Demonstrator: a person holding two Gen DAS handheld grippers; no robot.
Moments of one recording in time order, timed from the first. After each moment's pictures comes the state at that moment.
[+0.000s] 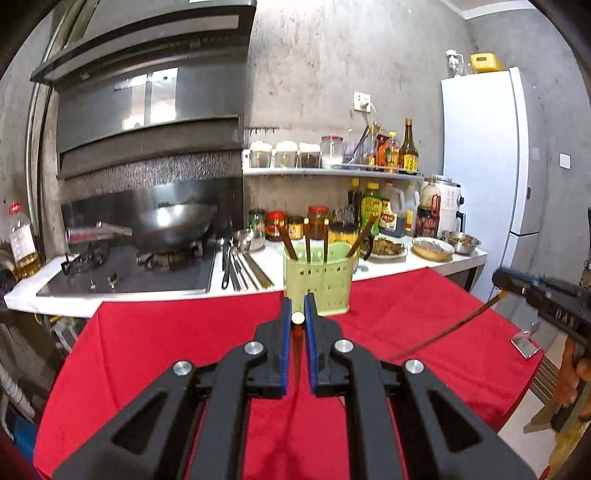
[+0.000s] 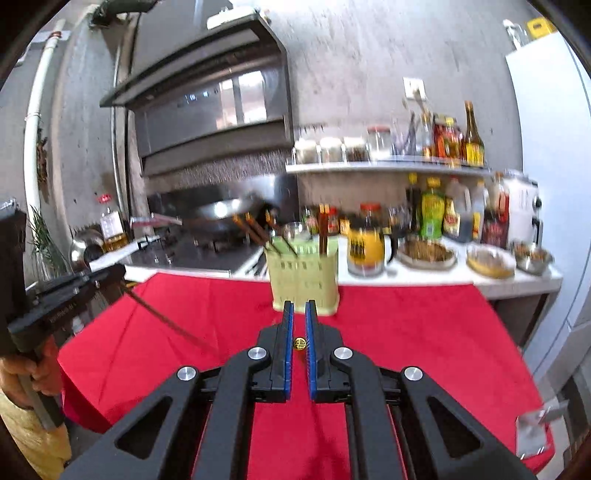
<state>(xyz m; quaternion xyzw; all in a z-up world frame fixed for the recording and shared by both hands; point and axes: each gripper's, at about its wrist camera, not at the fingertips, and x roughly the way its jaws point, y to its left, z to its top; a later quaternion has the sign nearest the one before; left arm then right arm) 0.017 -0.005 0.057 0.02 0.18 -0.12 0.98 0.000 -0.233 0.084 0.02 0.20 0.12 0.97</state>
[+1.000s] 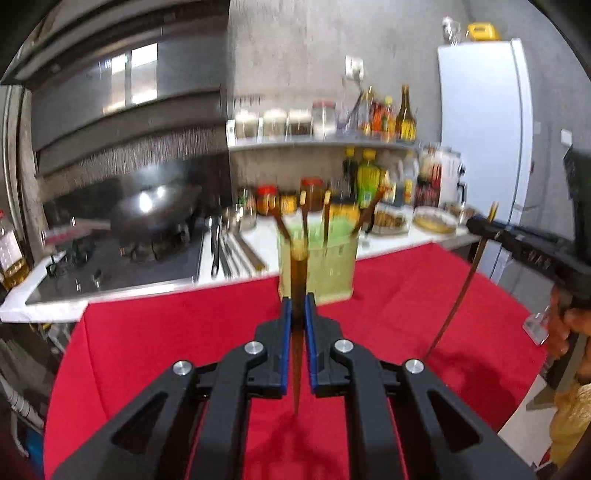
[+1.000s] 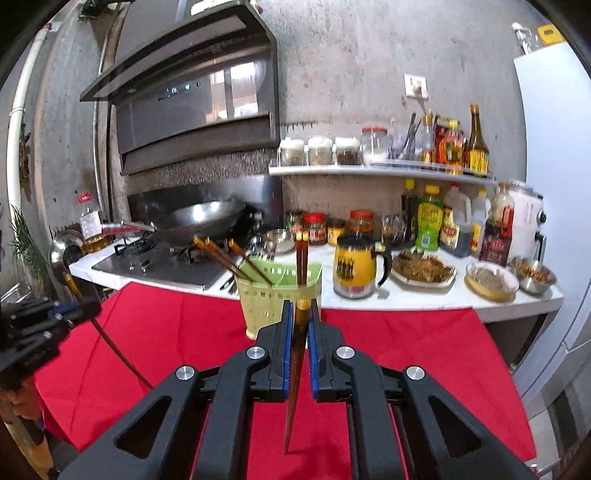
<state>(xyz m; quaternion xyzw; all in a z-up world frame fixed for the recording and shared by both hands) 0.070 -0.015 0.035 0.05 0.26 -0.13 0.95 0.087 -0.236 0.066 0.01 0.24 0.11 0.97</state>
